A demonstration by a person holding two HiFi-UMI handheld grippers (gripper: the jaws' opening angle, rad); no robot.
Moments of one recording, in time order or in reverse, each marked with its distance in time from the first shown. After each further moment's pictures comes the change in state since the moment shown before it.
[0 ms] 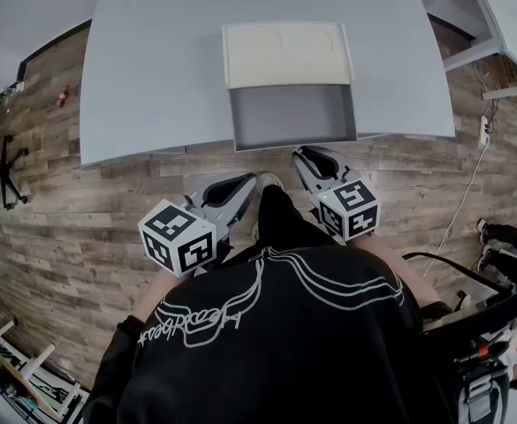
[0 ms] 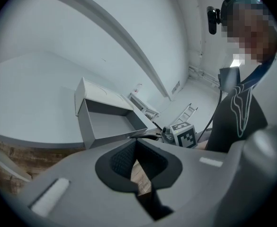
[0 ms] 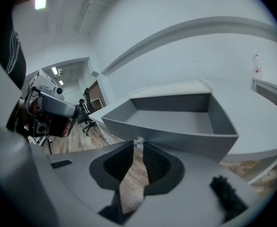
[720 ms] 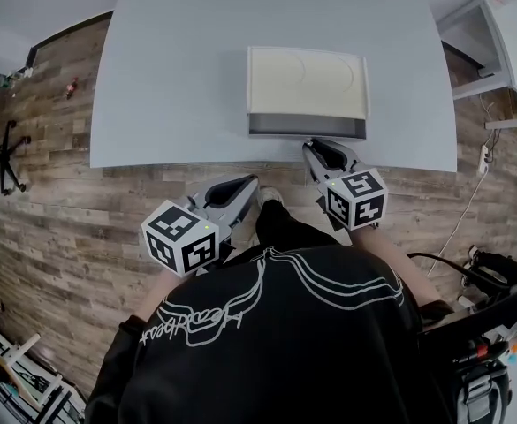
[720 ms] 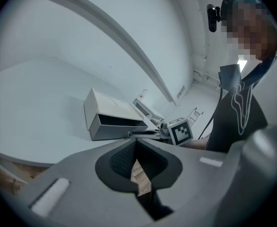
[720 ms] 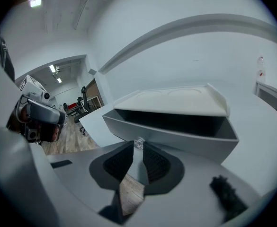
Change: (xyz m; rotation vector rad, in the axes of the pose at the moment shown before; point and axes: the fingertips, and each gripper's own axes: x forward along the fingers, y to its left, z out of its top) left arm -0.003 0.033 0.034 -0.016 -0.062 0.053; right arm 0.041 -0.039 0.046 -0.012 0.025 -0.017
